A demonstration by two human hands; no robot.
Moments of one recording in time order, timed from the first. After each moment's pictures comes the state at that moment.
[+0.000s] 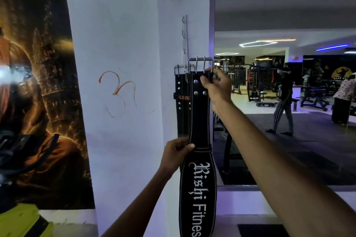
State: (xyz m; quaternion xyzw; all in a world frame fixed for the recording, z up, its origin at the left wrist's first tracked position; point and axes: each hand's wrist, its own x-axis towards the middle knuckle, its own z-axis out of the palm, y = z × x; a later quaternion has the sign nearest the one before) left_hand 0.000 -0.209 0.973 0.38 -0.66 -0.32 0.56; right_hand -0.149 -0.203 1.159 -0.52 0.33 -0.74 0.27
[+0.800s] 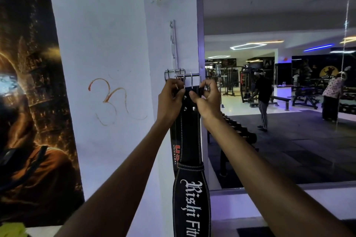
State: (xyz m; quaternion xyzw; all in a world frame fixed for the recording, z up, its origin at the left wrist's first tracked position) left_hand -0.035 -0.224 1.135 0.31 -0.68 -0.09 0.66; right_hand -0.154 -0.214 1.130 -0.54 0.30 -0.74 0.25
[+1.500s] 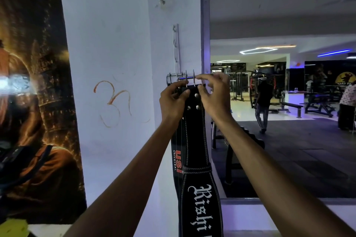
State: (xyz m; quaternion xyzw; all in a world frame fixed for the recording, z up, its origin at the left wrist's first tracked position) left_hand -0.068 -0.226 1.143 0.31 -0.58 -0.20 0.73; right_hand -0.194 -0.234 1.158 -0.64 0.34 -0.68 -0.04
